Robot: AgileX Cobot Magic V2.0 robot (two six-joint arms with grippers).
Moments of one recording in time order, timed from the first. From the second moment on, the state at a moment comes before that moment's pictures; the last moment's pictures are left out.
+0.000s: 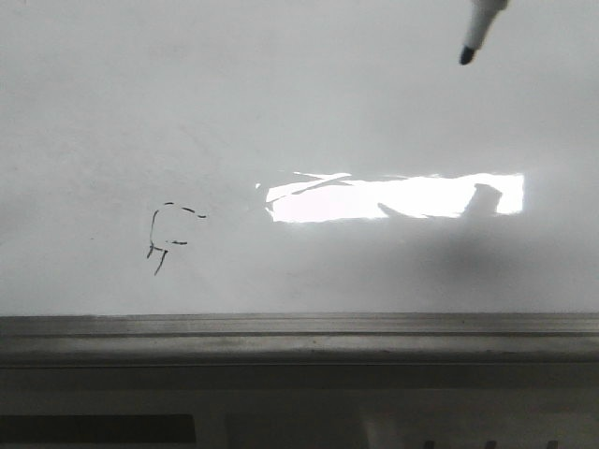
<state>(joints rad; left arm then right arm) -0.74 0.51 -0.44 -1.81 0.09 1.67 0.69 0.65 -0.52 1.39 0.13 -1.76</state>
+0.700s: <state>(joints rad) -0.74 0.38 -0.33 -1.83 -0.10 1.65 0.69 0.74 -0.61 1.44 0.10 -1.84</state>
